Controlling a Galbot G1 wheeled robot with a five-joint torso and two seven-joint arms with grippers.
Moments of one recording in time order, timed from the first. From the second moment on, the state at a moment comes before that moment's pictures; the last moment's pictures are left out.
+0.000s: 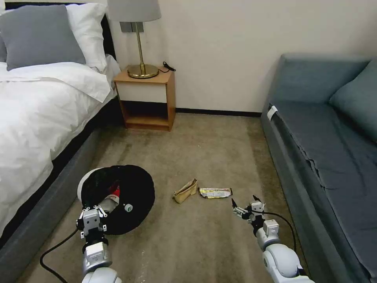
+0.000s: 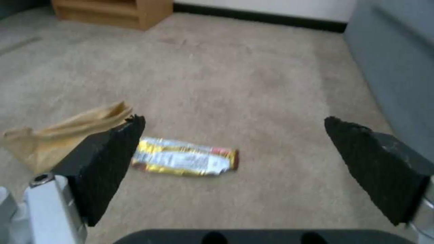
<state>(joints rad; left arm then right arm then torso) 1.61 -1.34 -0.50 -1.92 0.09 -0.16 -0.58 -1.34 1.30 0.47 1.60 0.18 0.02 -0.05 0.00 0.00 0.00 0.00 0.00</state>
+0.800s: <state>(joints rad) 1.61 -1.32 -0.49 -1.88 0.10 -0.17 -0.58 -1.38 1.32 0.52 1.68 0.18 0.01 -0.05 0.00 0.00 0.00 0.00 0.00</state>
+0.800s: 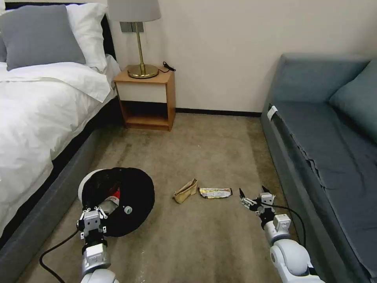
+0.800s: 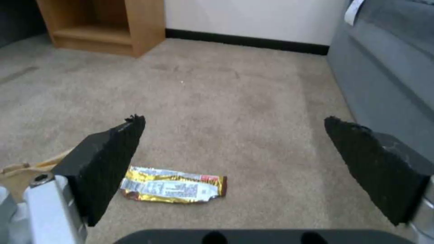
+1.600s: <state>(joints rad) 1.61 -1.32 -0.49 -1.87 0.10 -0.18 -0.59 -1.38 1.33 0.52 1.65 0.18 0.04 -0.06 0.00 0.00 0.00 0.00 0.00</state>
